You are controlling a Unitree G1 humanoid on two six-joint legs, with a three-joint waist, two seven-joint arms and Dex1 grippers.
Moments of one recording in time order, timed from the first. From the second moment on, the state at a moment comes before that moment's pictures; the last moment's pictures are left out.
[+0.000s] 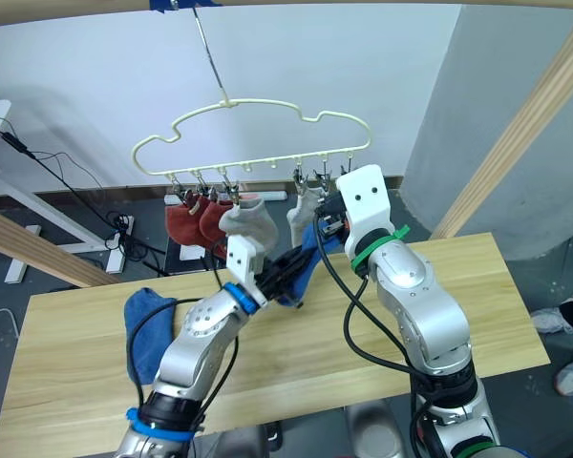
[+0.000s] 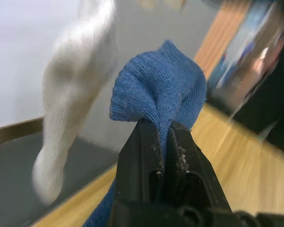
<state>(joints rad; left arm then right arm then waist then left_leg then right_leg) -0.16 0.24 -0.15 -0.07 -0.17 0.12 -0.53 -0.53 -0.16 0.18 -0.57 0.14 0.91 0.10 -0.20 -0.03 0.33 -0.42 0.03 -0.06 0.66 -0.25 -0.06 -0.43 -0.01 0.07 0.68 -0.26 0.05</state>
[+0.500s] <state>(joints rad) 0.16 0.20 0.05 -0.11 -0.10 0.17 -0.23 -0.46 -0.33 0.17 -0.70 0.37 1.09 0.36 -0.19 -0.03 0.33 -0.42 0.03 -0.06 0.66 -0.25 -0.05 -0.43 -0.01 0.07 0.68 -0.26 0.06</state>
